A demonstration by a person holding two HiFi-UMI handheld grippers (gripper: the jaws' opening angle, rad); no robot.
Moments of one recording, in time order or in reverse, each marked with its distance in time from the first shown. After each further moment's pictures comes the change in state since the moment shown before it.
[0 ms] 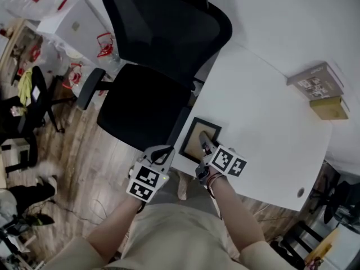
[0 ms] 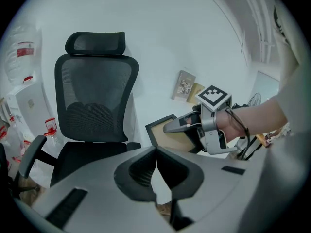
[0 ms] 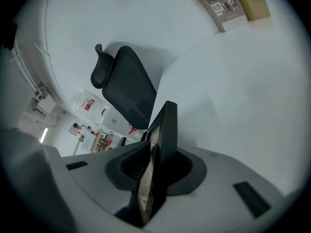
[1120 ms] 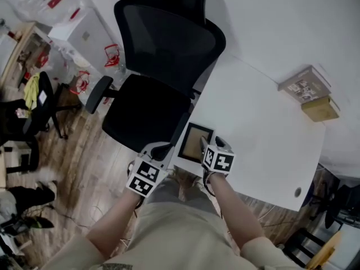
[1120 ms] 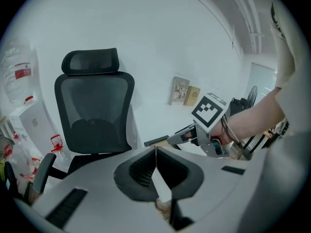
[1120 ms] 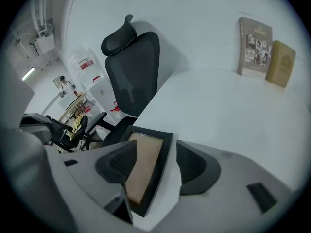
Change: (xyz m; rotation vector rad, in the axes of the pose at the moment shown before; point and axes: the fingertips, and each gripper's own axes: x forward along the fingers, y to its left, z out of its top) left arm -0.041 -0.011 0.033 0.103 -0.043 0.028; right arm -0.030 -0.011 0.003 -0.452 0.080 -0.286
